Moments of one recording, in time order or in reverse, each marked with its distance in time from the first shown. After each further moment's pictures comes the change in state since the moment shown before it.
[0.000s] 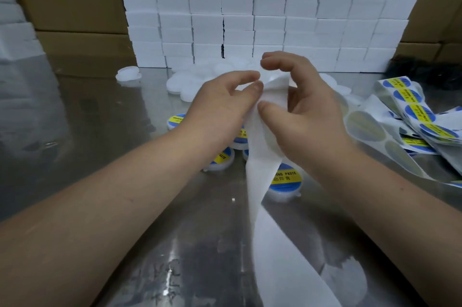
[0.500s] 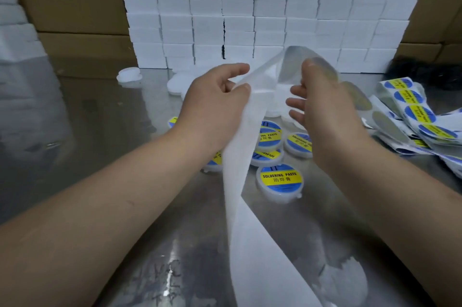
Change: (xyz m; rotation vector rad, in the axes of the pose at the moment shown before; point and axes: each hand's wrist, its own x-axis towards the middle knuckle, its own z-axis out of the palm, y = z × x) left_hand 0.003 -0.001 -0.002 -0.004 0.145 0.028; right_hand 0.017 0.011 -0.008 0.138 0.281 0.595
